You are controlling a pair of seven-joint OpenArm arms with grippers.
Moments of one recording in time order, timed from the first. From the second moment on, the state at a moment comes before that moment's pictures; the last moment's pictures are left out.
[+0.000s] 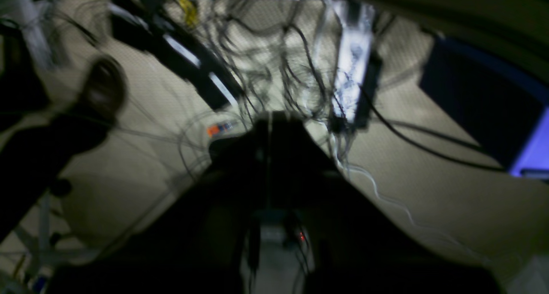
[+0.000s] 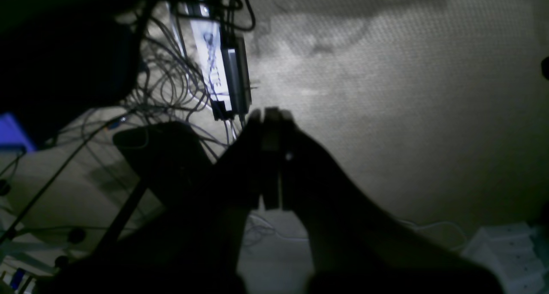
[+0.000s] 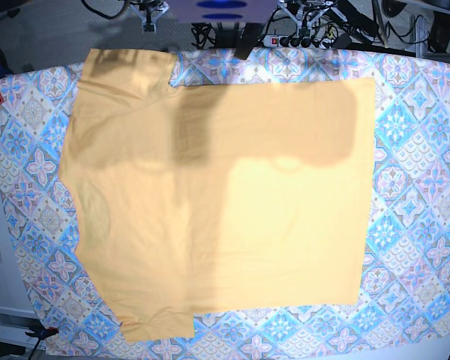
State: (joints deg) left arm 14.0 -1.7 -1.0 10.9 0.6 1.8 -9.3; right arm -15.1 1.2 4.8 13.6 -1.6 1.9 4.5
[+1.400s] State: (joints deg) left arm 44.1 -6.1 -1.0 57.2 0.5 1.7 -19.9; right arm -40.2 3.9 5.1 49.7 -1.6 1.6 14.3
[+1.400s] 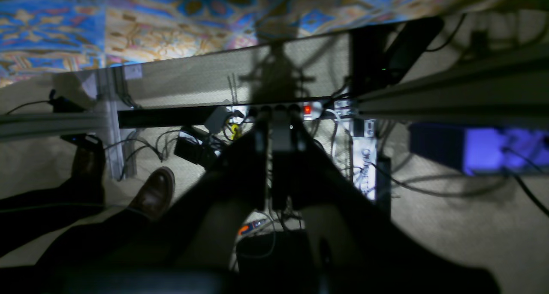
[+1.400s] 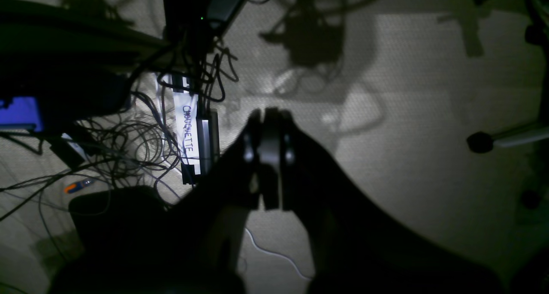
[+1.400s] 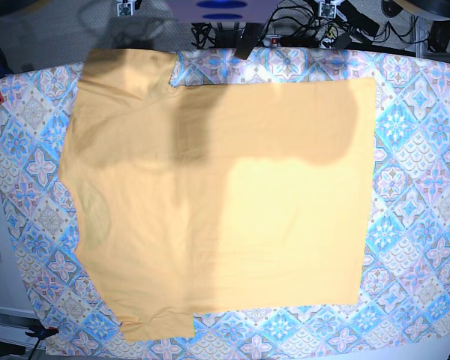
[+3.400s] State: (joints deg) left arm 46.4 -19.0 -6.9 100.1 -49.4 2.1 8.3; right arm -53.1 4.0 9.3 88.1 -1.6 1.4 7.0
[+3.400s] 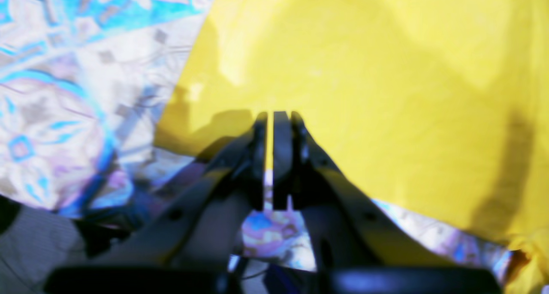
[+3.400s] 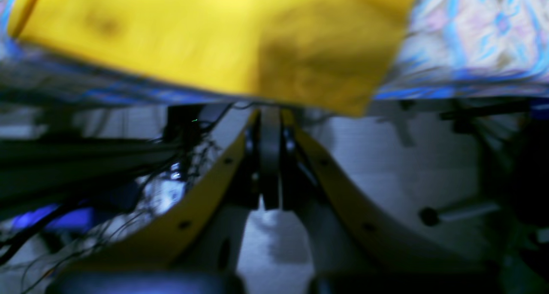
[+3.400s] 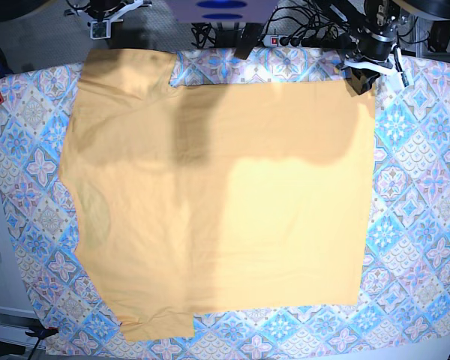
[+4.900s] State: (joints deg) left arm 46.4 -18.5 -14.5 92.9 -81.3 2.5 14.6; right arm -51.3 4.1 9.3 88.2 -1.6 1.5 6.4
